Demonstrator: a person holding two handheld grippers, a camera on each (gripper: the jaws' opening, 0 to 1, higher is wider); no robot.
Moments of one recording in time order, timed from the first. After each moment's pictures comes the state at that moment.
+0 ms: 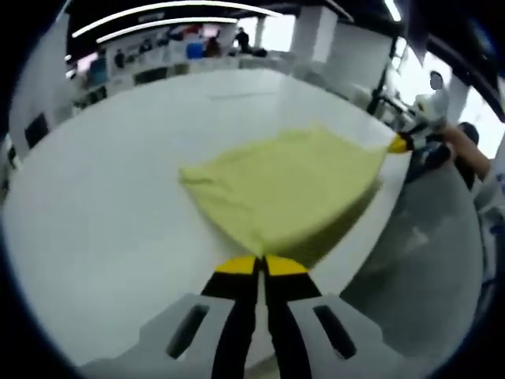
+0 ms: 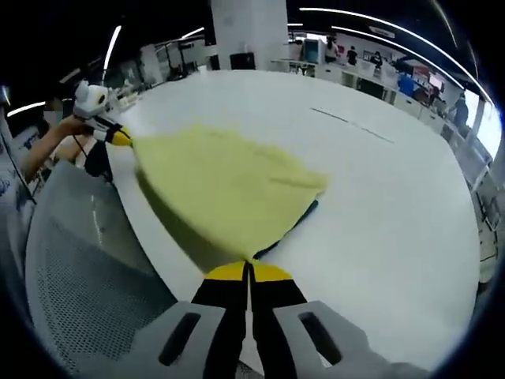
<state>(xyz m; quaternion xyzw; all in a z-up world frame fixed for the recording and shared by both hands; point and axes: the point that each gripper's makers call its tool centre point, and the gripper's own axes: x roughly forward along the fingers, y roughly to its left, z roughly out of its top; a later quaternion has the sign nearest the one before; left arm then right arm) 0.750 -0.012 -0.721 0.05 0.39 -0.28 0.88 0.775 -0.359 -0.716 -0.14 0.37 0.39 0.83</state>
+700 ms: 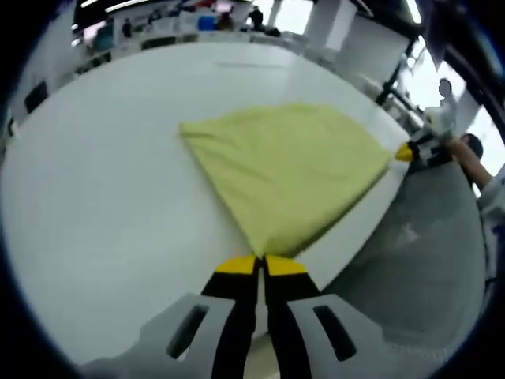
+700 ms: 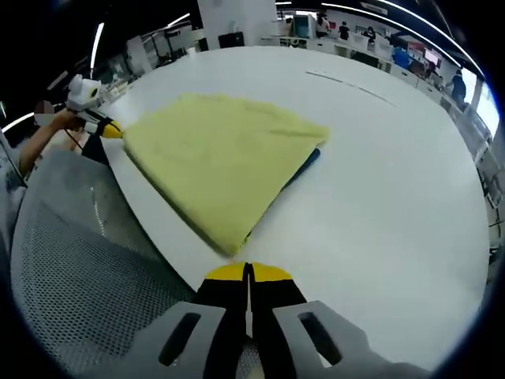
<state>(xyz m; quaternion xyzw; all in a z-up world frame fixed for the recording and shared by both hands) 0.730 -0.004 -0.758 0.01 0.46 -0.26 0.85 0.751 -0.378 -0.761 -0.13 0.43 0.36 0.82</state>
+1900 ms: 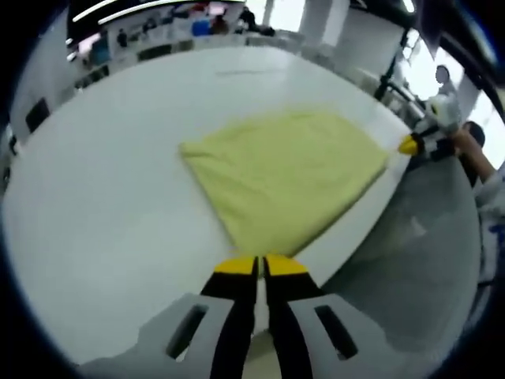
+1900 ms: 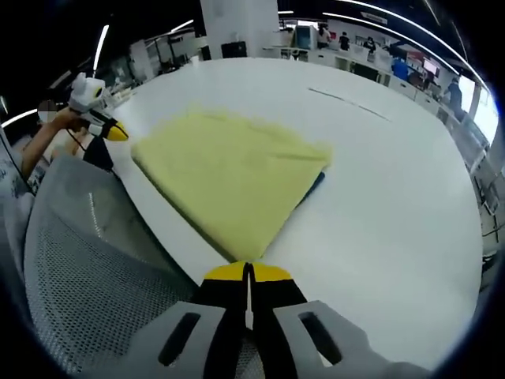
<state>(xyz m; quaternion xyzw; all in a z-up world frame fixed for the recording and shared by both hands) 0.734 -0.012 -0.720 0.05 0.43 -0.26 0.86 0.750 -0.363 -0.722 -0.13 0.39 0.36 0.84</state>
